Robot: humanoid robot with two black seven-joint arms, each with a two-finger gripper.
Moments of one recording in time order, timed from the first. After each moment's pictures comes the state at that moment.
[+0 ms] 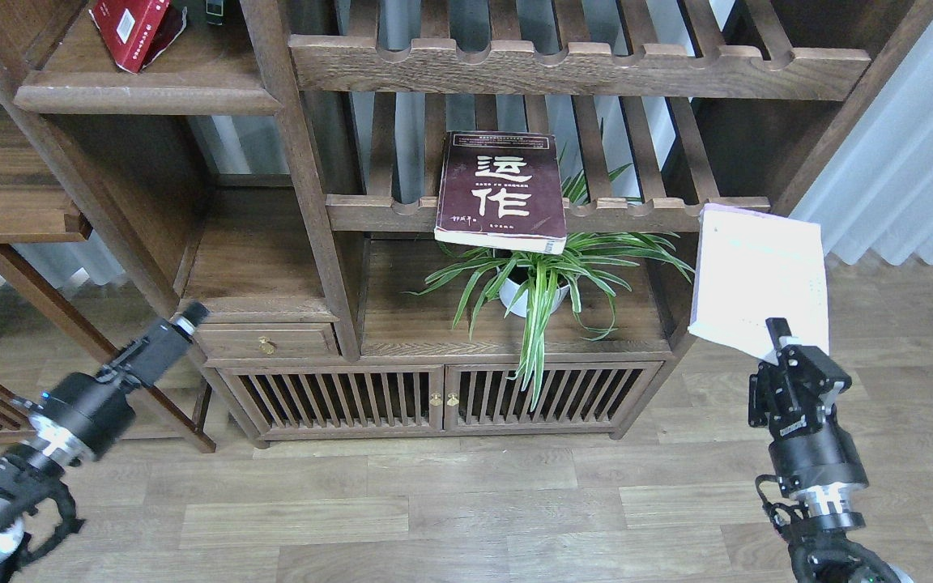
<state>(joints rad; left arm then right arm) 0.13 0.13 -1.35 -1.20 0.33 -0.49 0.15 -0.30 -0.25 1.31 1.30 0.58 0.58 -0.10</state>
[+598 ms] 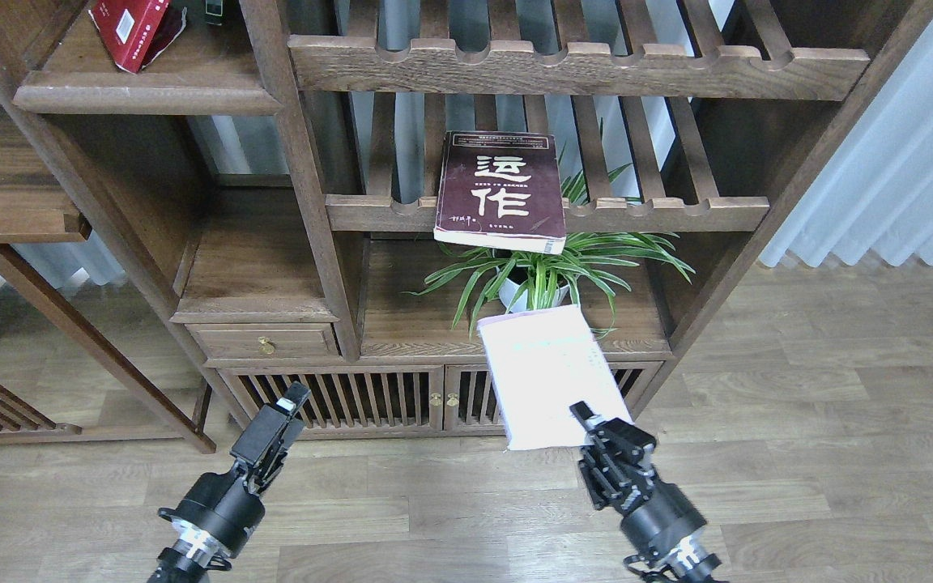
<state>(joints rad) 0.19 0.01 -1.12 -1.22 -0.14 -0.49 0.15 -0.14 -0.12 0.83 1.12 0.58 0.58 -0.28</state>
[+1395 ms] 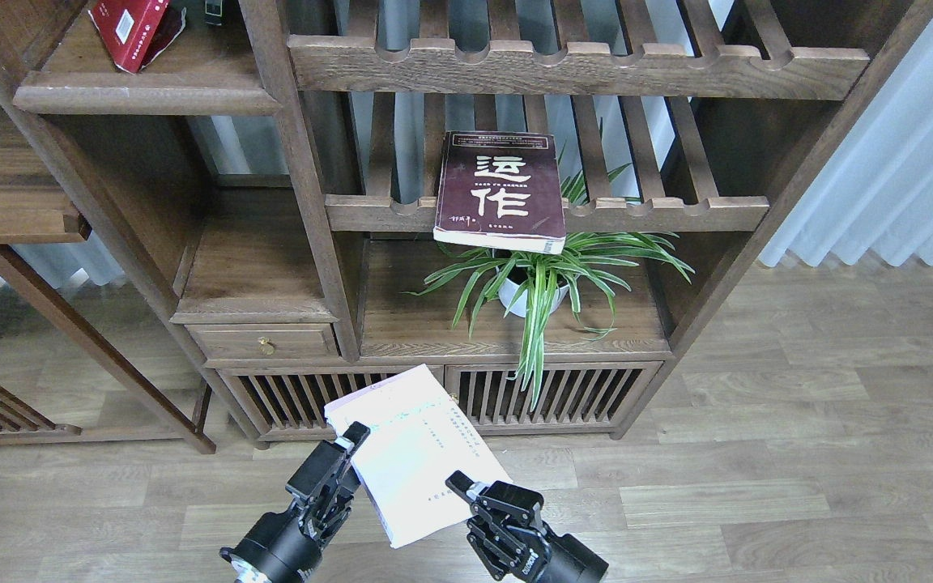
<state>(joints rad) 0.21 0.00 -1.00 -1.17 -0.14 -0.49 0.15 -0.15 -0.08 0.72 1.13 0.57 0.58 -0.33</state>
